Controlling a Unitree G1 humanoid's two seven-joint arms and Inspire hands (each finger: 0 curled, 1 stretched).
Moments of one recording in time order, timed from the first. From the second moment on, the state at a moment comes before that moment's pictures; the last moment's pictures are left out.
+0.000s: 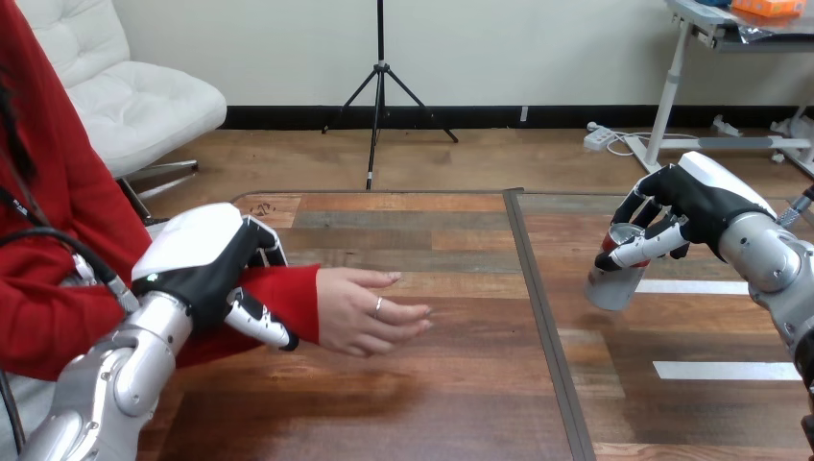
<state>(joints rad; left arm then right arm) -0.26 0.55 -0.21 0.22 0.64 -0.01 -0.13 -0.89 -0.55 0.23 1.29 -0.47 -0.23 0.11</state>
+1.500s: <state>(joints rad) -0.27 0.57 -0.20 0.17 0.64 -0.02 -0.20 -0.89 -0.55 0.23 1.29 -0.47 -0.24 0.11</state>
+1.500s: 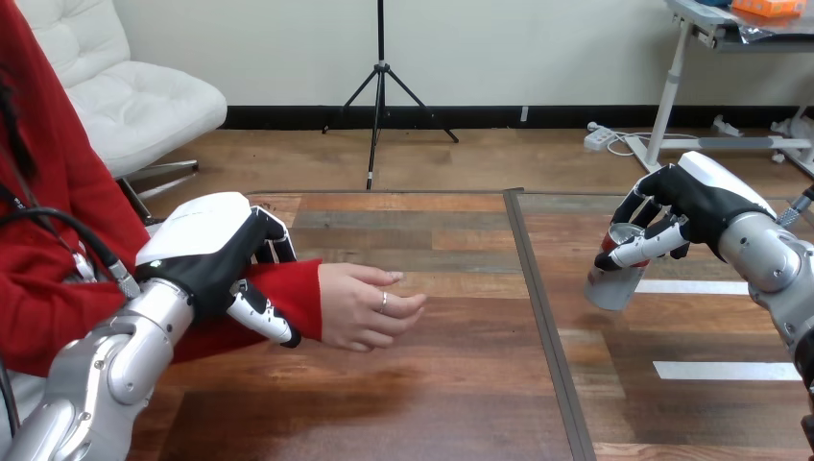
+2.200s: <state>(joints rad) -0.27 0.57 -0.20 0.16 0.64 0.01 -0.23 -0.89 -0.55 0.23 1.29 -0.47 -0.24 0.11</state>
